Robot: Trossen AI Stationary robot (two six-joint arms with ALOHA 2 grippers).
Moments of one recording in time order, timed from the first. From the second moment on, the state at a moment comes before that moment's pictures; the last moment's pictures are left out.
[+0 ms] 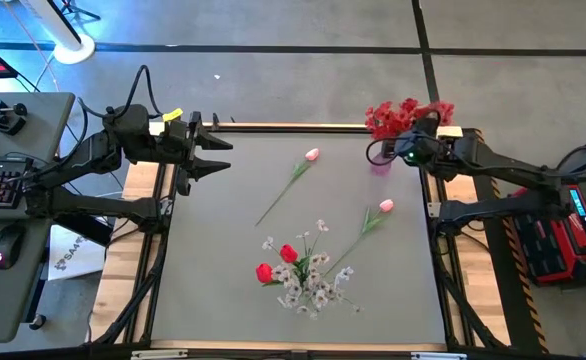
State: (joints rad) left arm 0.26 0.88 1.20 -0.45 0.25 -0.02; right arm -0.30 0.99 1.09 -1.04 0.77 0.94
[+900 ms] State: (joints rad) left arm 0.26 0.88 1.20 -0.45 0.25 -0.02; right arm -0.30 0.87 0.95 -1.01 0.39 1.00
